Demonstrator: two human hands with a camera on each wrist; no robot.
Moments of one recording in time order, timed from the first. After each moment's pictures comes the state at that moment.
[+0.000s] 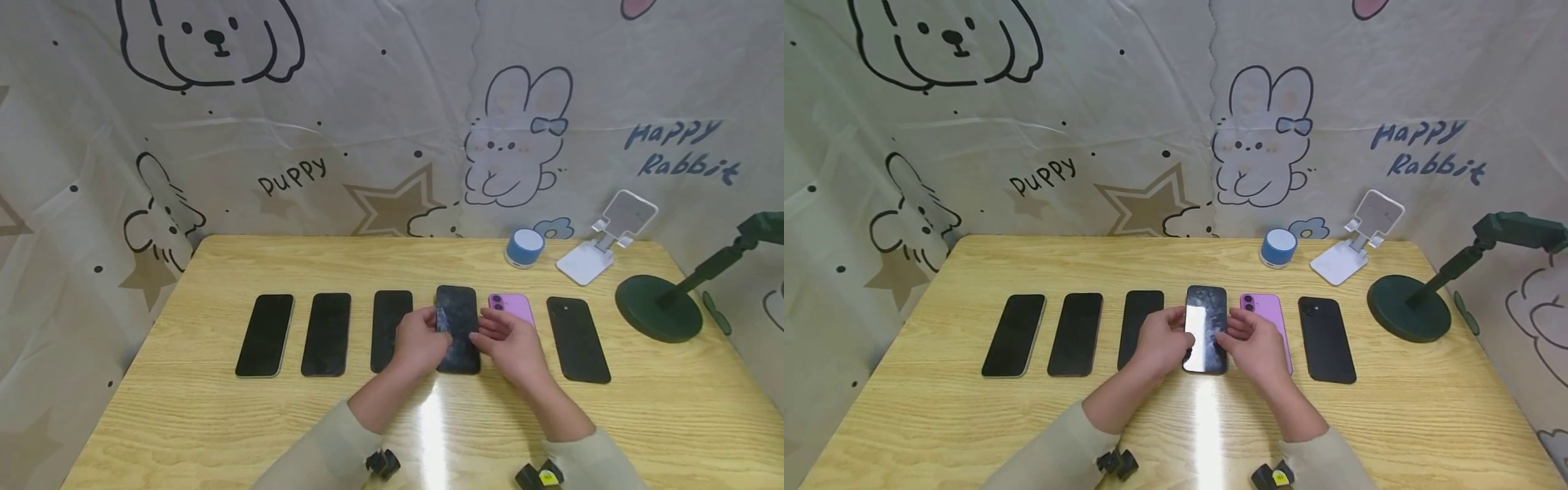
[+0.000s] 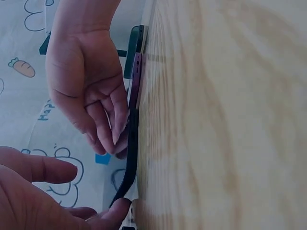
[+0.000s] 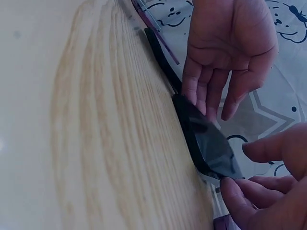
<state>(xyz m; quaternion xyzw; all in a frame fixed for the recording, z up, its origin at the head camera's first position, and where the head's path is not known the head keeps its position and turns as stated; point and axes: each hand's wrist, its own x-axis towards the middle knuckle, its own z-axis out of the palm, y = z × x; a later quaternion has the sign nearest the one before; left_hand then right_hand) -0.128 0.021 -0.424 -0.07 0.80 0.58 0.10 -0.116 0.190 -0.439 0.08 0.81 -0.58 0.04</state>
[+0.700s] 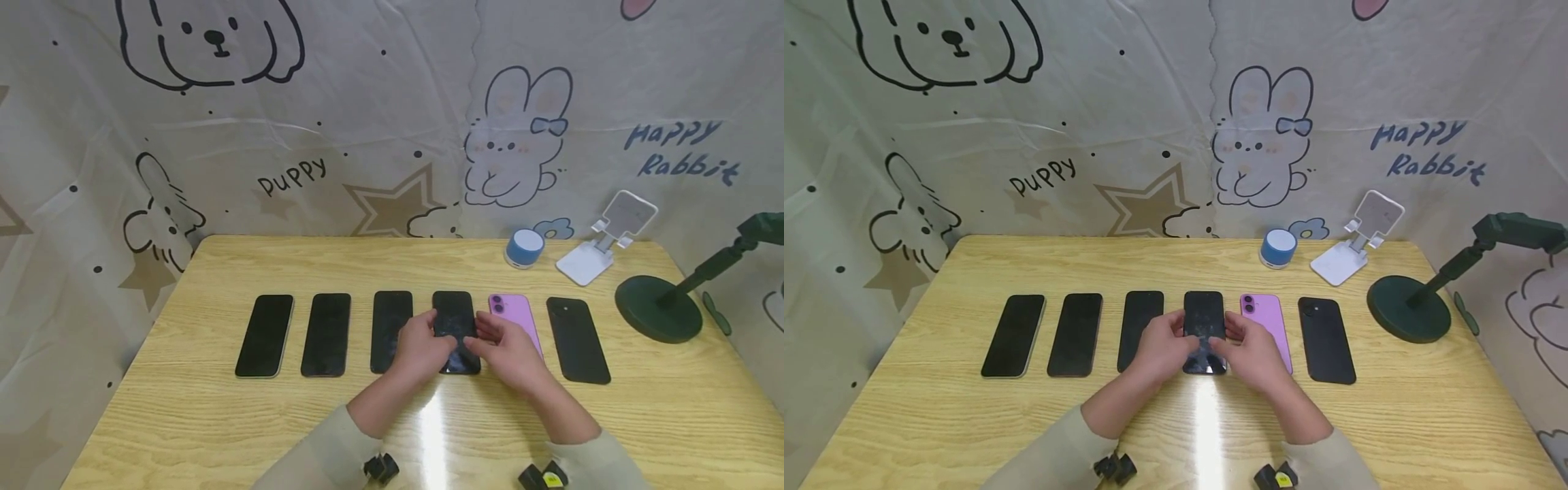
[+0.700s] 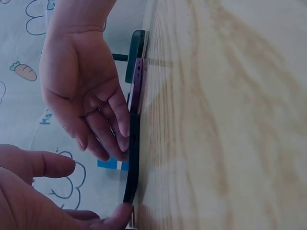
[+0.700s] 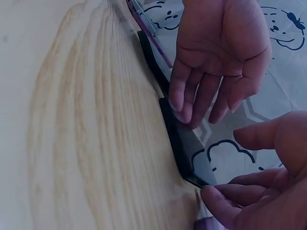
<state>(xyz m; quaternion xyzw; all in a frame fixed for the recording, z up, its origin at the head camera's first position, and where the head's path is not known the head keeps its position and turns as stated) -0.122 0.020 -0.424 -0.04 0.83 0.55 0.12 -0.111 0.193 -0.431 -0.01 0.85 -0.51 0.10</state>
